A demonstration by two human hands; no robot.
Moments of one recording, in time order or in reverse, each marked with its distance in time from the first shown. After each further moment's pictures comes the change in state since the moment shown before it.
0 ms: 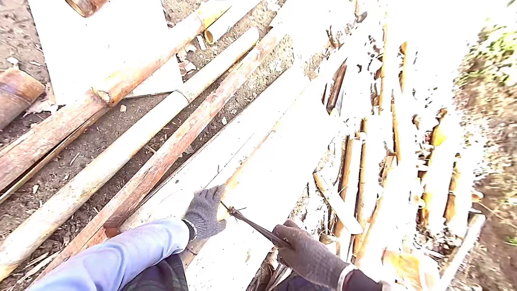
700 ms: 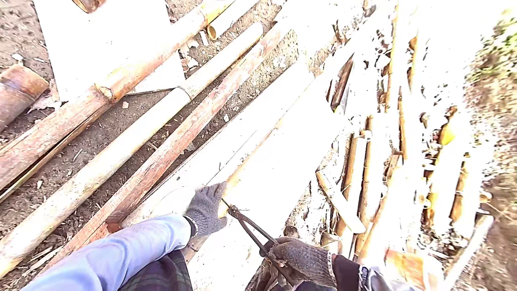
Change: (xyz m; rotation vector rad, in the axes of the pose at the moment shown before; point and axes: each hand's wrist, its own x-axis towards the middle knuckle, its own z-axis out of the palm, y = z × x) left_hand 0.001 0.000 0.001 -0.005 0.002 -0.003; right_hand 0.013 0.007 0.024 0.841 -0.439 0.351
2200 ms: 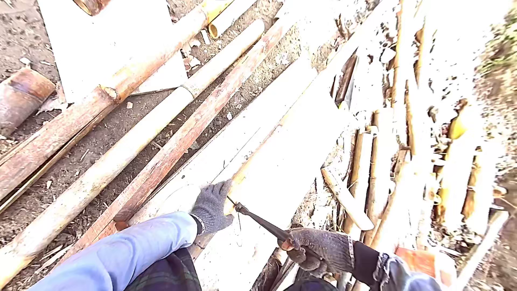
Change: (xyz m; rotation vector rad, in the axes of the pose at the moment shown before) left_hand -0.002 0.002 -0.003 0.005 -0.017 -0.009; right_hand -0.013 -0.005 -0.034 0.086 -0.331 -0.081
